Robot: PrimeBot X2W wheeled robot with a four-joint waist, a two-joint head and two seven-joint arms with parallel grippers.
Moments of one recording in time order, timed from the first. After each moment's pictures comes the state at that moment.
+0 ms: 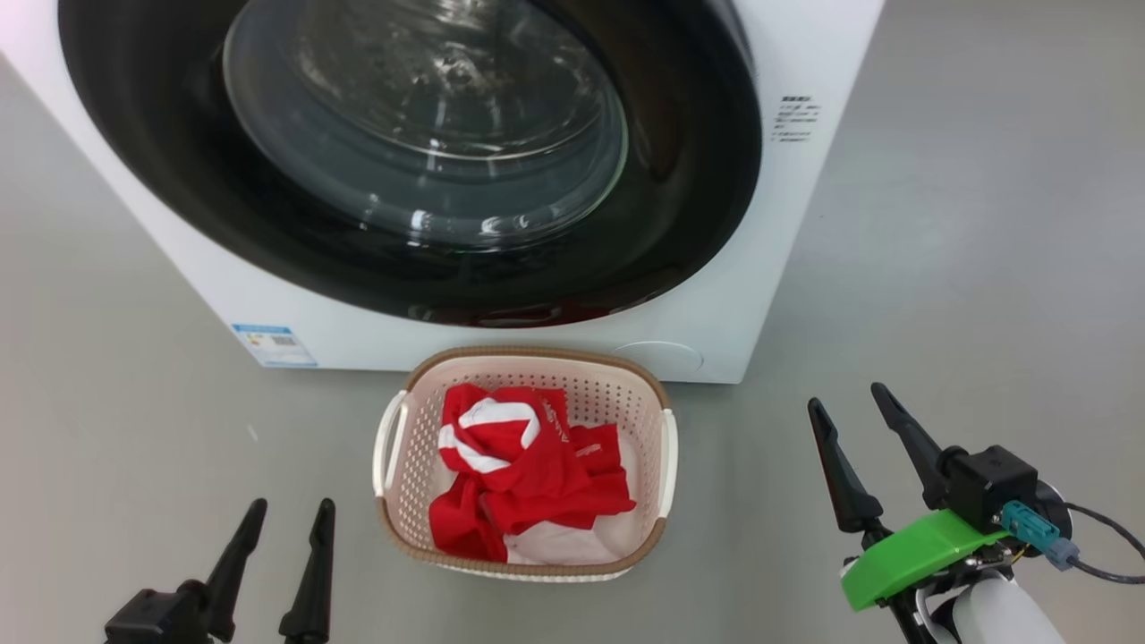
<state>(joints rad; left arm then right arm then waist) -0.04 0.15 -0.05 0.26 -0.37 -0.13 -0.25 -0.17 -0.06 0.08 0.37 0.26 0.13 -0.26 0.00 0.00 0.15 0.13</state>
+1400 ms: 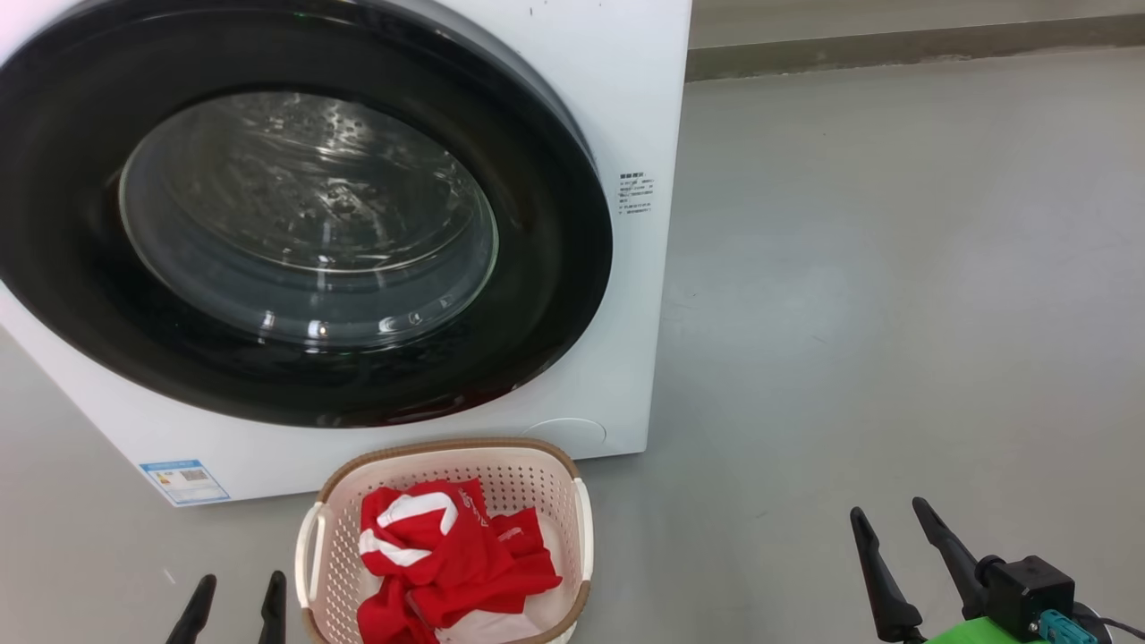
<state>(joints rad) 0.11 0.16 0.05 0.23 -0.32 -0.13 -0.25 0.06 -0.06 0.01 0.32 0.26 0.13 -0.26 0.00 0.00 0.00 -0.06</state>
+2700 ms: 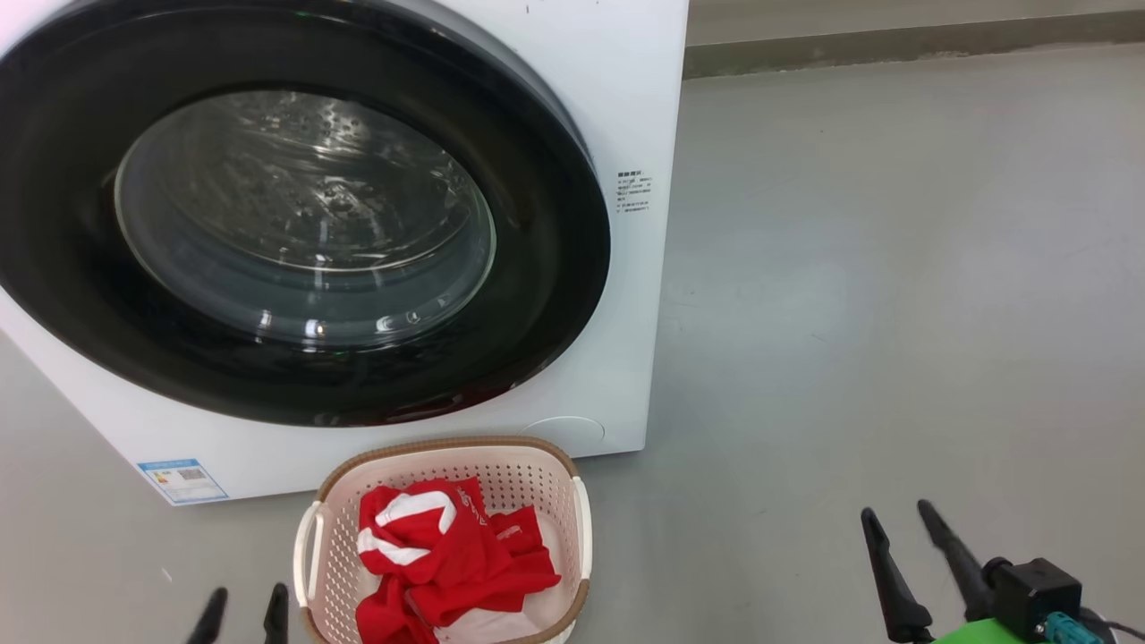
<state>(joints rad) 0.12 0.14 0.06 0.22 -0.32 -0.13 -0.25 0.06 -0.06 -0.01 0.31 0.26 0.13 -0.26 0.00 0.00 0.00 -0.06</state>
